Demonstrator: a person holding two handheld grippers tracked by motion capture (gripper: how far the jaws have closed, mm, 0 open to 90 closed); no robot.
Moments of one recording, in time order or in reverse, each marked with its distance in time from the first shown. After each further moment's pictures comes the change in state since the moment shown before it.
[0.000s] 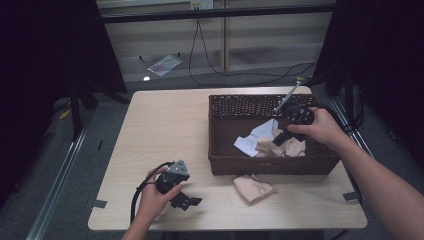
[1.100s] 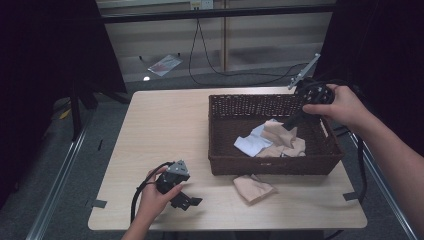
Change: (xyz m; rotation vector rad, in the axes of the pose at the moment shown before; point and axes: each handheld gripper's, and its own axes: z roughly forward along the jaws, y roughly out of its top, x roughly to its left) left arm 0.000 0.001 0.000 0.013 0.002 0.003; right arm 0.023 0.012 -0.078 -0.047 0.002 -0.049
